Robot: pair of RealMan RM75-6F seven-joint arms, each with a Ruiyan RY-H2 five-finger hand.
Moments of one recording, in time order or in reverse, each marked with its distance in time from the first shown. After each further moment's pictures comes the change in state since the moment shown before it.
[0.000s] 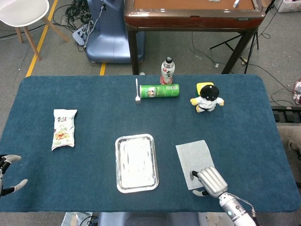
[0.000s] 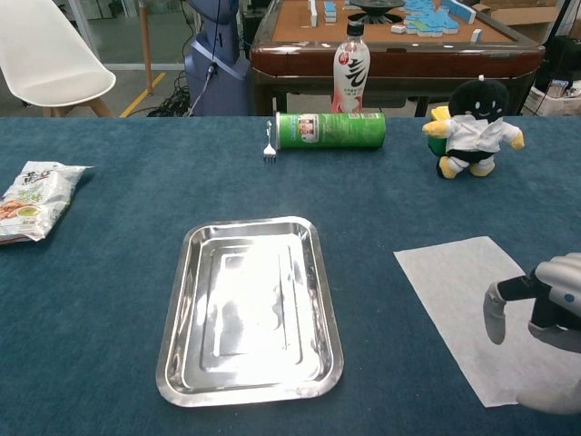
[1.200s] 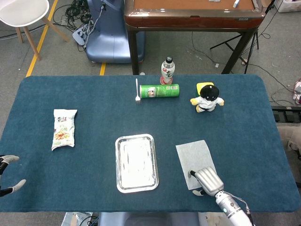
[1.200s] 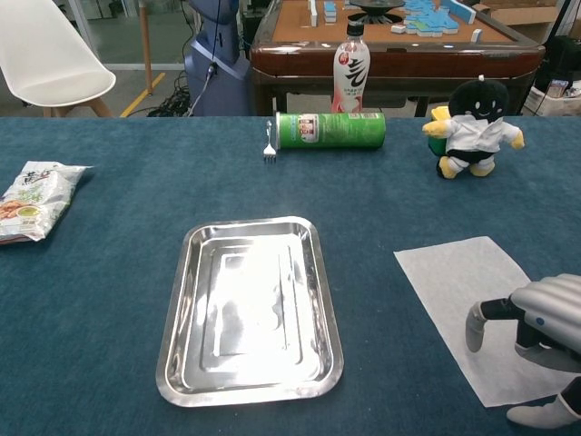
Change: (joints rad) left arm 0.010 0.005 -0.004 -0.002 -0.003 0.008 -0.005; right arm 0.028 -0.071 -0.001 0.081 0.076 -0.059 -0.053
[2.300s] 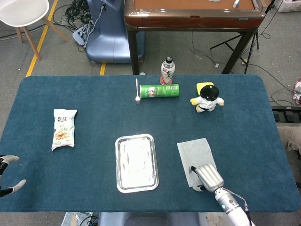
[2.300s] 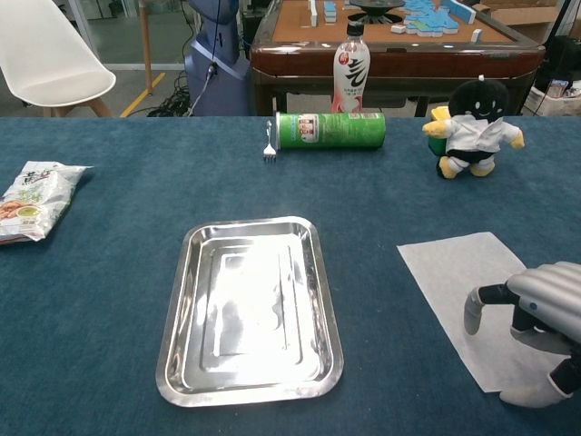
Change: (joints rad) left arm 0.002 0.000 -0.002 -0.002 -0.002 -0.003 0.002; right arm 0.007 -0.040 0.023 0.050 0.030 0.025 -0.019
